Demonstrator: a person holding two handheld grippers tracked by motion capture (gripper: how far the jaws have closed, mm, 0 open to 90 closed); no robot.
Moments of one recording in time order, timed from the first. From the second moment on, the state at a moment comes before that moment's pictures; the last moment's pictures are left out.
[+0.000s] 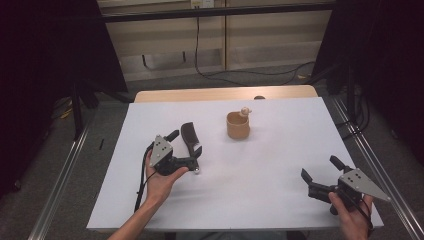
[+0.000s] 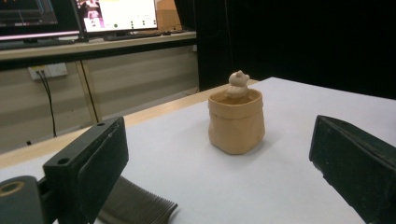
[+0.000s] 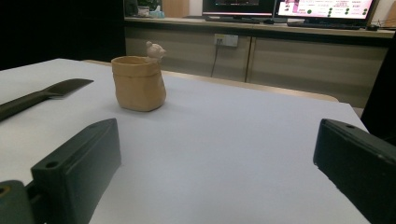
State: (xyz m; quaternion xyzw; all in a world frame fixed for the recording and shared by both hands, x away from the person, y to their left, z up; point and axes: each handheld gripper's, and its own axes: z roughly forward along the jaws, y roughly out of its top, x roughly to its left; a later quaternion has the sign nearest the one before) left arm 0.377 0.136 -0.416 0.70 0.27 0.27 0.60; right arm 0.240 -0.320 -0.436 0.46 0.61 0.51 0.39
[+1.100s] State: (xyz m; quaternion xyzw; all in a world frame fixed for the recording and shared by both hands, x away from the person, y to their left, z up) left arm 0.390 0.131 -0.420 0.70 0.26 0.24 0.62; right arm 0.240 -0.320 -0.437 0.46 0.62 0.51 0.39
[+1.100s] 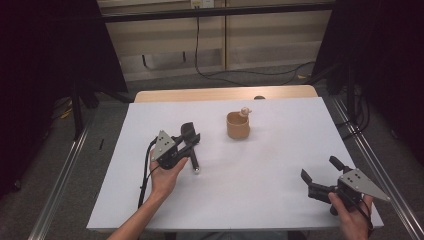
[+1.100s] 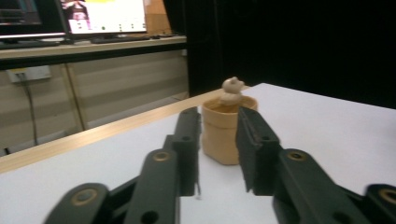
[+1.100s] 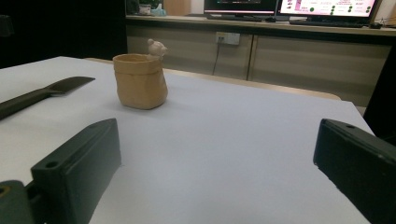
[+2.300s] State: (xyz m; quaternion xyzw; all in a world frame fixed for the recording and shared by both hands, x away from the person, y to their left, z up) left arm 0.403 0.128 -0.414 0.78 0.31 0.10 0.54; right arm 0.240 -0.320 -0.438 0.46 0.62 0.51 0.38
